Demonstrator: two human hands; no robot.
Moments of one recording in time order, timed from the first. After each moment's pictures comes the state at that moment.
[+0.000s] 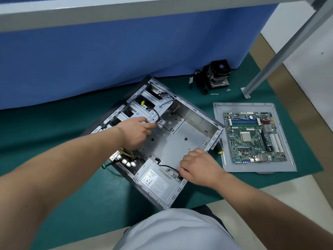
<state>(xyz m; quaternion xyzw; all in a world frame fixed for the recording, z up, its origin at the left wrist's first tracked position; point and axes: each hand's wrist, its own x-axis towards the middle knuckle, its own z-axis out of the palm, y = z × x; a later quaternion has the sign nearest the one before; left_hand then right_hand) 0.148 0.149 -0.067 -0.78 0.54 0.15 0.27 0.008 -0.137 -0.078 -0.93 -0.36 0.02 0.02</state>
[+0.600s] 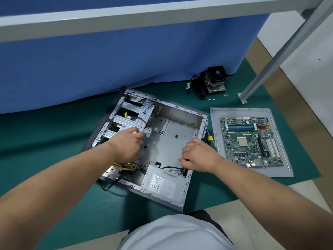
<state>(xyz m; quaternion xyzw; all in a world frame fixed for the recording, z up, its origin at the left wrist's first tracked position) 0.113 0.153 -0.064 -0.83 0.49 0.16 0.21 0.061 -0.162 -0.072 -0.92 -0.37 0.11 0.06</state>
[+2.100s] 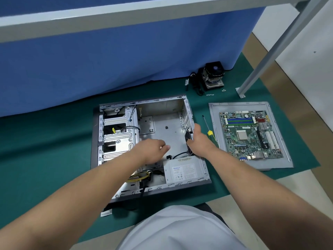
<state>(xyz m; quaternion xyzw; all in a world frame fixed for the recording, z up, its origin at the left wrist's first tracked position) 0.077 0.080 -0.067 -0.92 0.18 0.33 -0.13 0.072 -0.142 -0.071 -0.91 0.10 0.26 0.29</state>
